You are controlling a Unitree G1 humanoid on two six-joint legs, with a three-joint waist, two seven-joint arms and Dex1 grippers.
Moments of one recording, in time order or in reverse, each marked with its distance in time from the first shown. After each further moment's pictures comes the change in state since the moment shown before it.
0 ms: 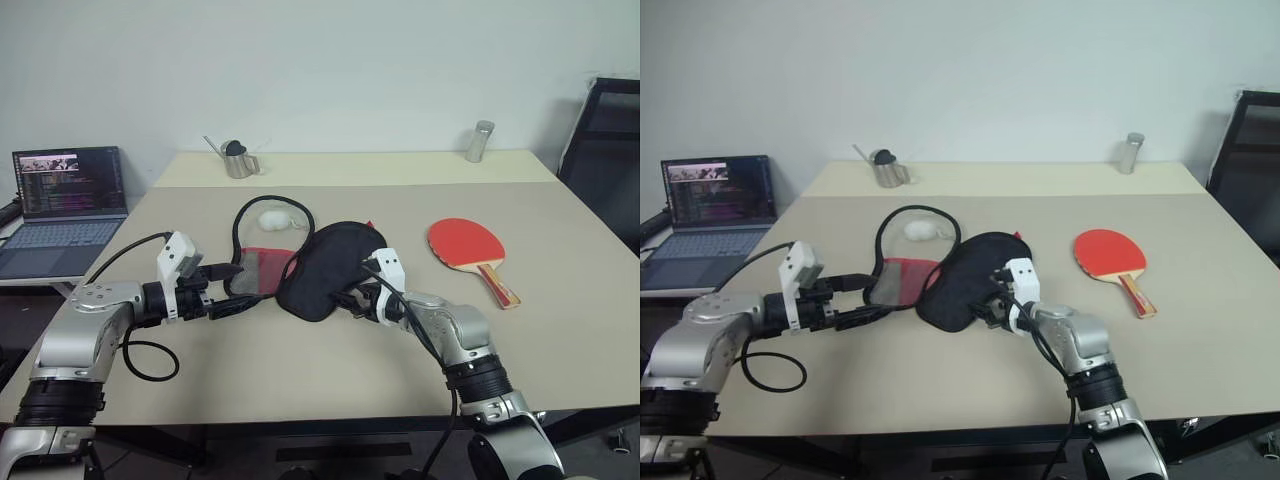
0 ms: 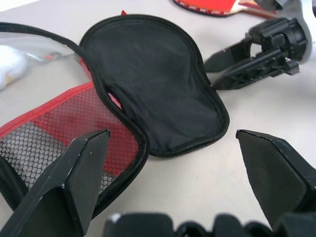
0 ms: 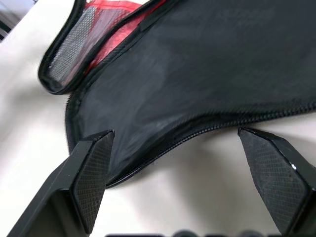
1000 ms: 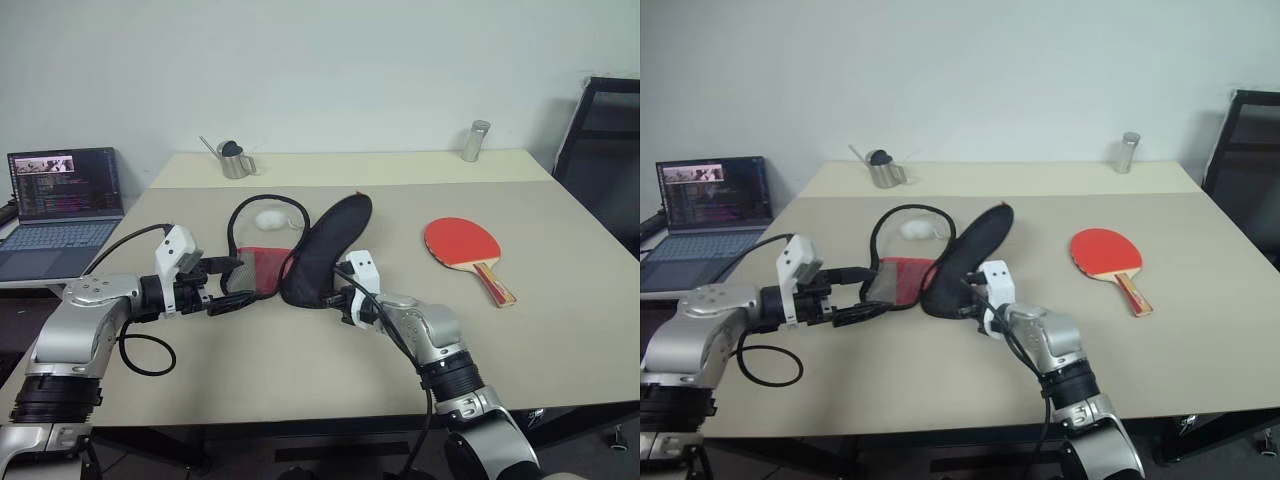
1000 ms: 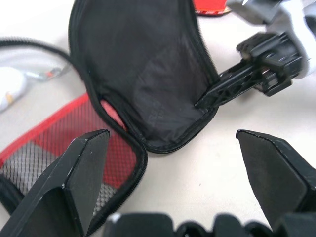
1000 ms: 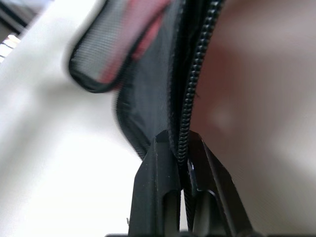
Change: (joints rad) left arm -0.020 -0.012 -0.004 -0.048 0.010 -0.030 -0.013; right arm -0.016 0.084 -0.012 0.045 -0.038 0.044 -0.023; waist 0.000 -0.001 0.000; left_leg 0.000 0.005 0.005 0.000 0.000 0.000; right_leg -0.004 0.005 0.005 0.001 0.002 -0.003
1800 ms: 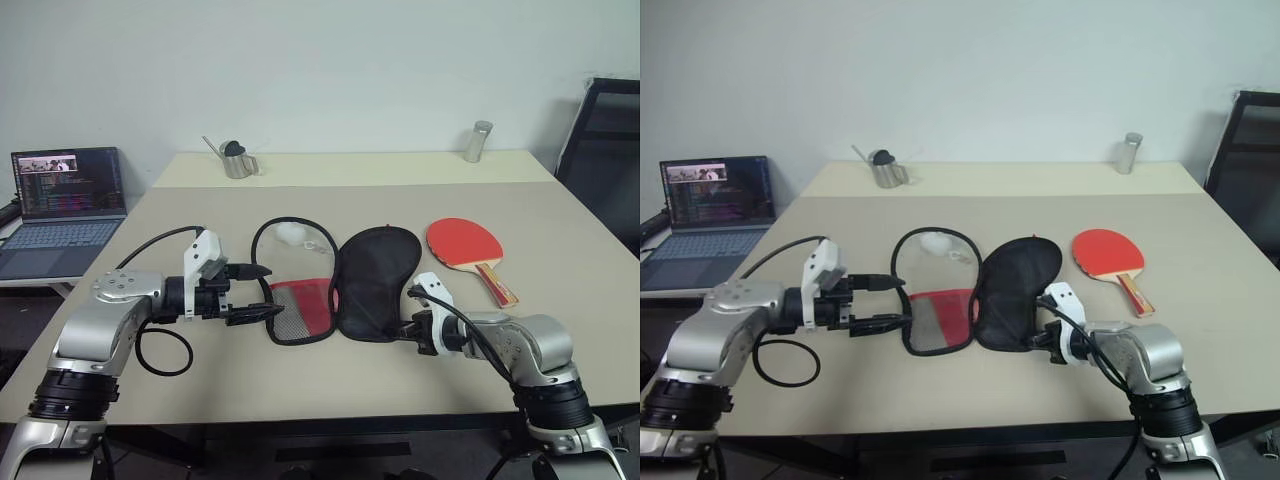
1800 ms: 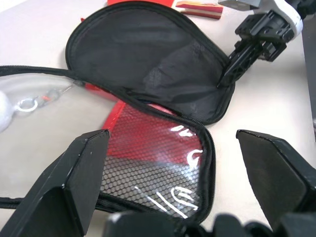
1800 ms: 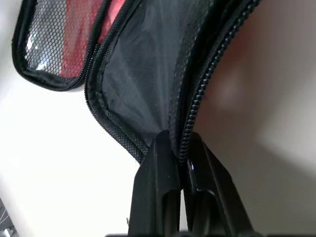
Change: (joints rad) left arm -0.030 -0.015 -0.079 -0.051 -0.006 0.030 -0.096; right arm 0.193 -0.420 -0.051 -0.452 0.208 0.444 0.164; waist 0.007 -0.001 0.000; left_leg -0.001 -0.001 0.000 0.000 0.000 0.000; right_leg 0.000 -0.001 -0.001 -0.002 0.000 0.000
